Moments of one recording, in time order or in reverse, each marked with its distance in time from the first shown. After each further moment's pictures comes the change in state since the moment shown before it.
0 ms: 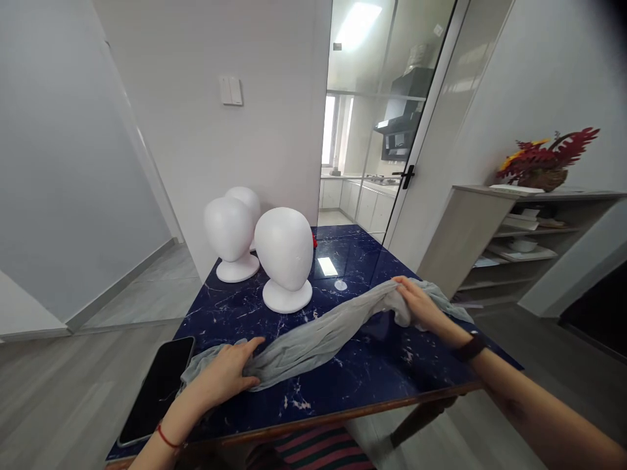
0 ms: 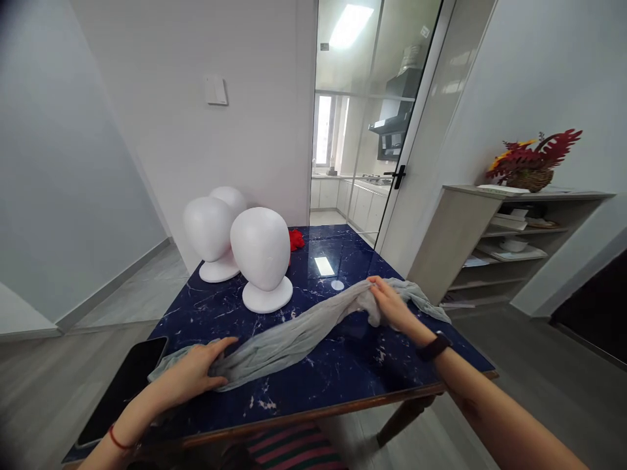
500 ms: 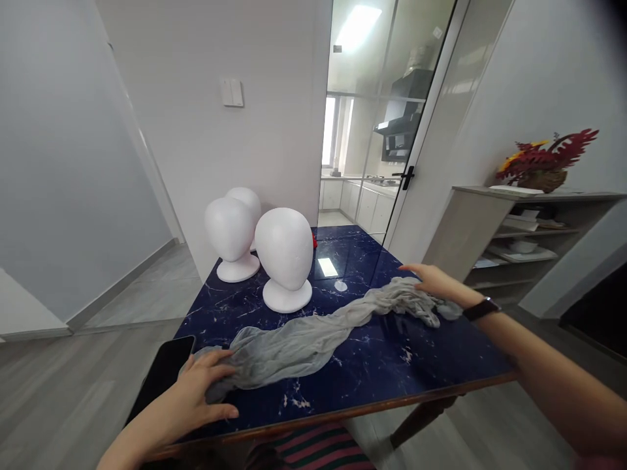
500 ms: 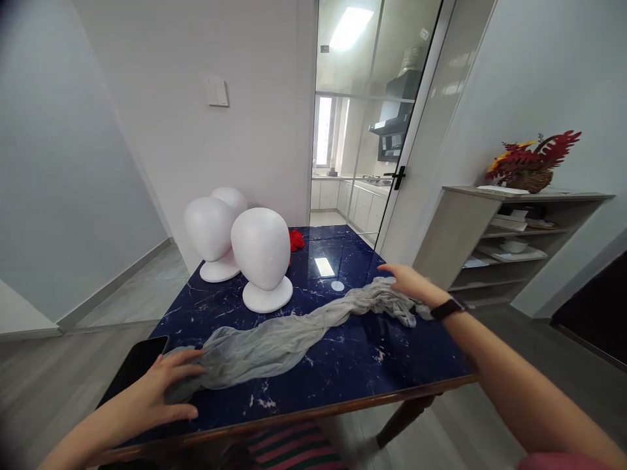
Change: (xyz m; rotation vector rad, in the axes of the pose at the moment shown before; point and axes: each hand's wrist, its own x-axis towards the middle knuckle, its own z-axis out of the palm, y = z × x) left_hand -0.045 -0.029 -0.016 0.104 0.229 0.068; right_hand 0.055 0.007 -0.069 -0.794 -0.201 -0.138
